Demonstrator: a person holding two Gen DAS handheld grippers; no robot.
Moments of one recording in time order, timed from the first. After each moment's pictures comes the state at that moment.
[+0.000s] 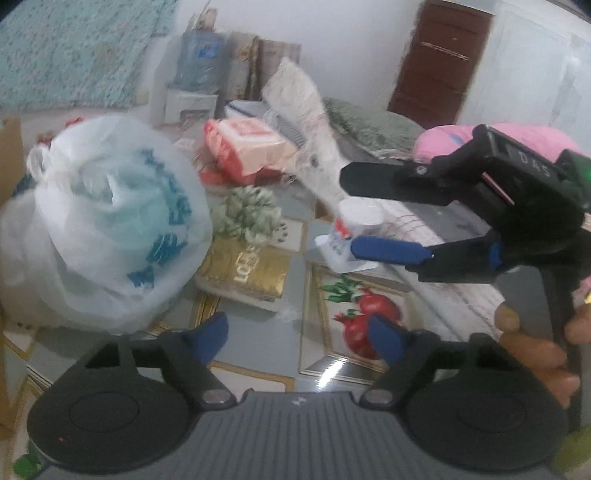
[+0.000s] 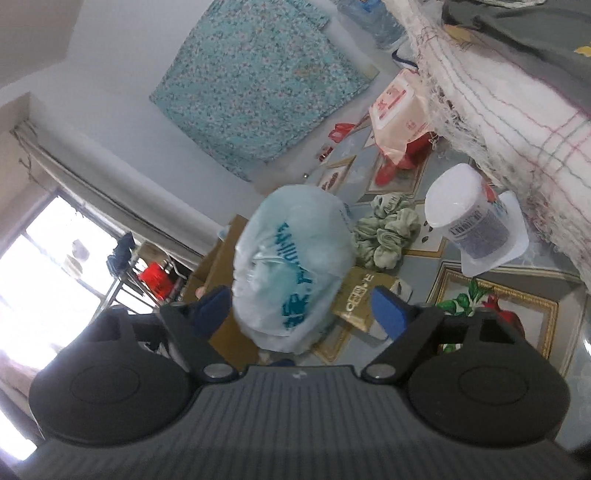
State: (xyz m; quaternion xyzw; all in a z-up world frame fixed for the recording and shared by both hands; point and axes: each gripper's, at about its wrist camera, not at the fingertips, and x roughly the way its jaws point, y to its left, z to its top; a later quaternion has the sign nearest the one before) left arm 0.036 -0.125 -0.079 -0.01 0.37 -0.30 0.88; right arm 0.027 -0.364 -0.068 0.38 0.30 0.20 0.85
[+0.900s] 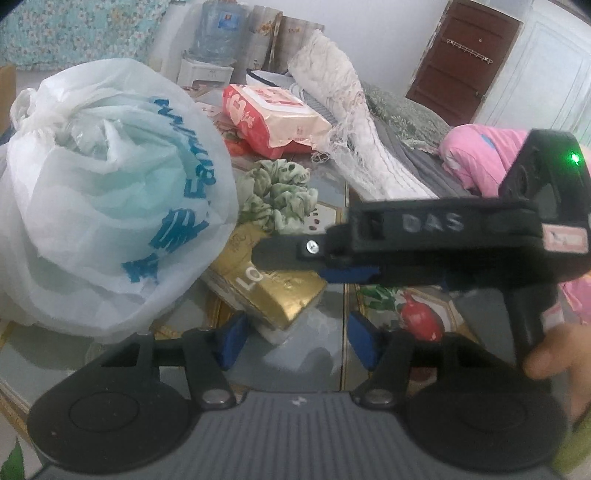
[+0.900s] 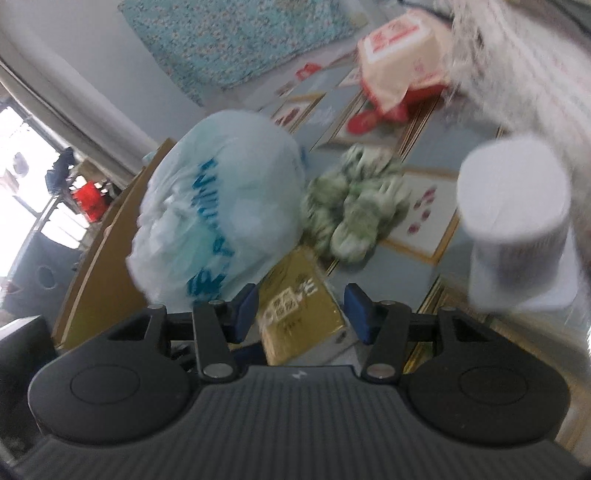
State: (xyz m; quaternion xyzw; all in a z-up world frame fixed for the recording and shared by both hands) left arm 0.077 -0.123 -0.105 -0.04 0.40 -0.29 0.87; right arm 0.104 -0.319 -0.108 0.27 0.42 0.19 0.85
